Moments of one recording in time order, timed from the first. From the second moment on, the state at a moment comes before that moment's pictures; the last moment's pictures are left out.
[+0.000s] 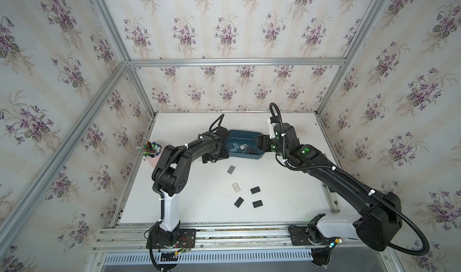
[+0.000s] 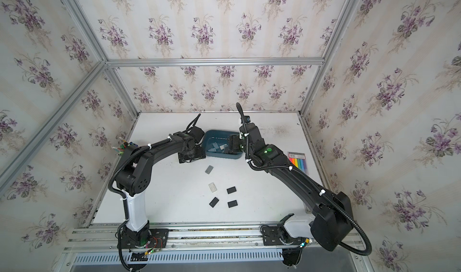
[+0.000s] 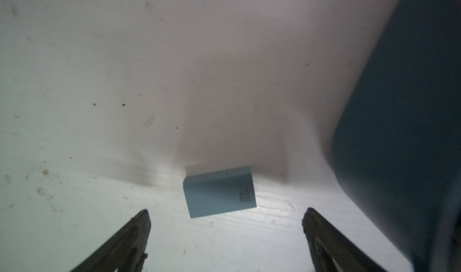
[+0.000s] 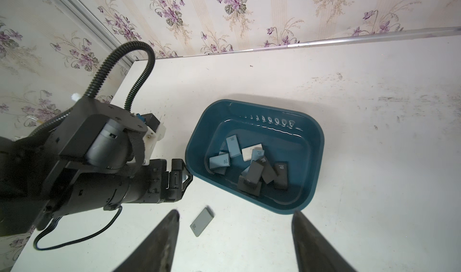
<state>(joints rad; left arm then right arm) -0.47 2.01 1.44 -0.80 -0.18 -0.70 0.62 1.32 1.12 -0.39 0.09 0.44</state>
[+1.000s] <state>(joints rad) -0.44 2.05 1.45 -0.83 -0.13 -0.77 0.64 1.30 1.10 -0.38 0.06 0.45</state>
